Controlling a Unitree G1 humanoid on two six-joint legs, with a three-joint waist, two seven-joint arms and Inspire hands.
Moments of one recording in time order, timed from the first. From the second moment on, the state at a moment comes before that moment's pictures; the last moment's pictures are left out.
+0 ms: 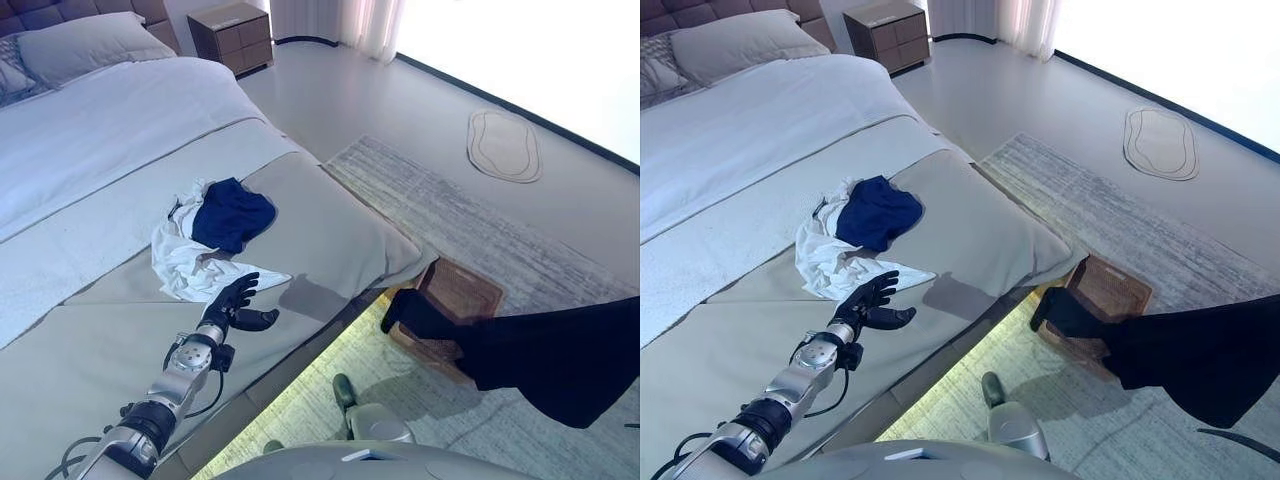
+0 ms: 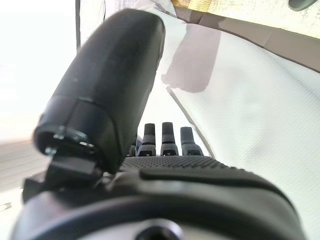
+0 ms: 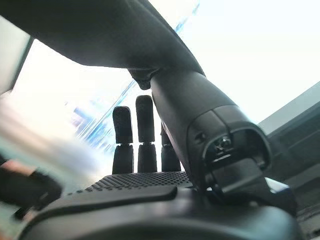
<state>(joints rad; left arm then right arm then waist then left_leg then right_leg) -0.11 0.48 -0.43 0.61 -0.34 -0.09 0.07 -1.26 -1.62 0.51 1.00 0.33 0.30 -0.25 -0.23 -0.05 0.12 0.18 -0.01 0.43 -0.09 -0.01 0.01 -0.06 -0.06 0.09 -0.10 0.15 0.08</state>
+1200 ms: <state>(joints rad) -0.13 0.47 -0.42 0.55 -0.32 -0.09 0.06 -0.43 -1.08 -0.07 0.79 0.26 0.30 -0.19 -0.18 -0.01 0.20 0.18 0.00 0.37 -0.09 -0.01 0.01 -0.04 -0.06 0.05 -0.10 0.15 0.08</state>
